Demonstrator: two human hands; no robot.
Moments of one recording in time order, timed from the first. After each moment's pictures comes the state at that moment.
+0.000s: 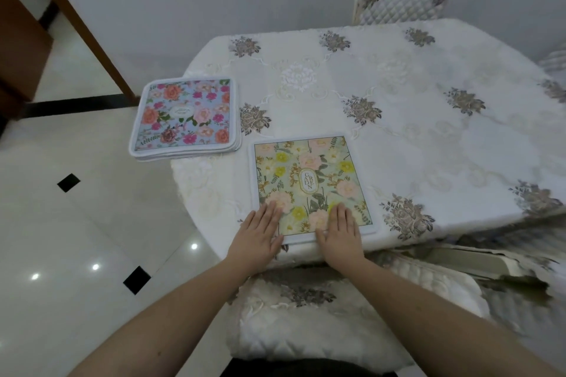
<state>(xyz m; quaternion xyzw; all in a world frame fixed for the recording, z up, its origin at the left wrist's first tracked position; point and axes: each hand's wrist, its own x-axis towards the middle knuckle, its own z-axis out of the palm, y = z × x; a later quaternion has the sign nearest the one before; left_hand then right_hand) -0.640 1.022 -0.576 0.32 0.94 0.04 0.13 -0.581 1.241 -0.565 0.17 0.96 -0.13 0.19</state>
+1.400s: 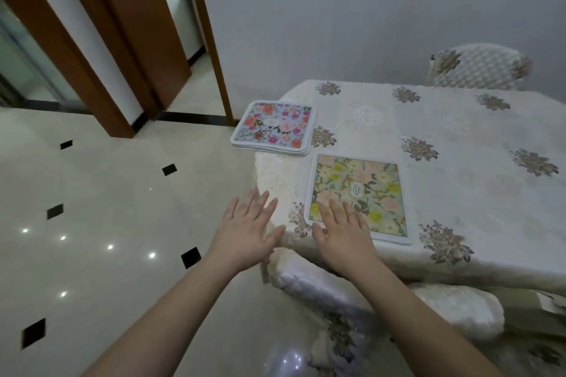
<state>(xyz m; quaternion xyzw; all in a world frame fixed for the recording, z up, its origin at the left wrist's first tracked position) -0.482 0.941 -0.393 0.09 0.99 0.01 0.05 -0.493 1.158 -0.402 -0.07 0.98 -0.14 0.10</state>
